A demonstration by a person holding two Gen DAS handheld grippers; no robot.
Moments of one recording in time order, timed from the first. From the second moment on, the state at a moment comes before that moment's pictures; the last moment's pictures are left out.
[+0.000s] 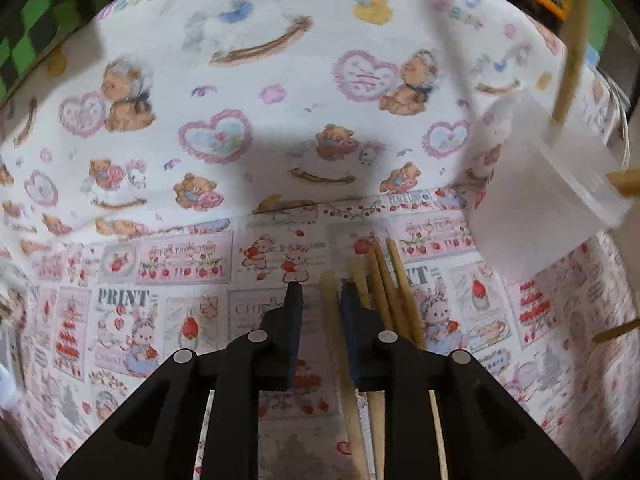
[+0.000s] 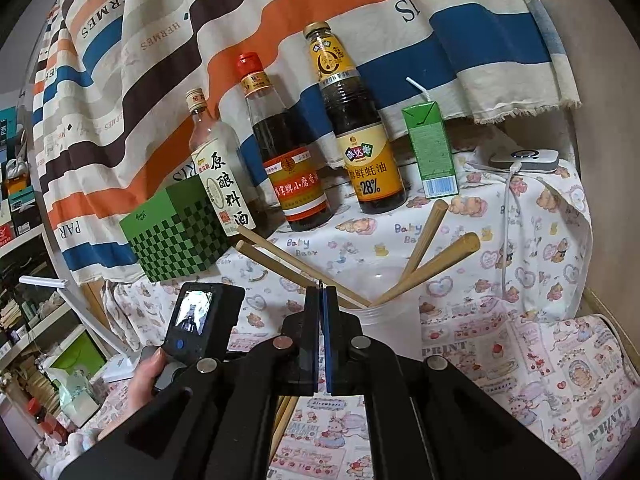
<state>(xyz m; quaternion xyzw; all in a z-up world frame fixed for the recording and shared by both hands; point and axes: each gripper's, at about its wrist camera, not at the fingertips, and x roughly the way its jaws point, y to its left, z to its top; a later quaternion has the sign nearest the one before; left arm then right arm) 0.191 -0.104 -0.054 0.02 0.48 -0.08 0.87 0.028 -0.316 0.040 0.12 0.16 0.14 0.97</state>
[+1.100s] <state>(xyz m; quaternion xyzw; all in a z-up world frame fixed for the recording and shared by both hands) 0.029 -0.068 0.157 -0.11 0.11 -0.12 0.98 0.006 -0.346 0.064 0.19 0.09 0.15 0.97</state>
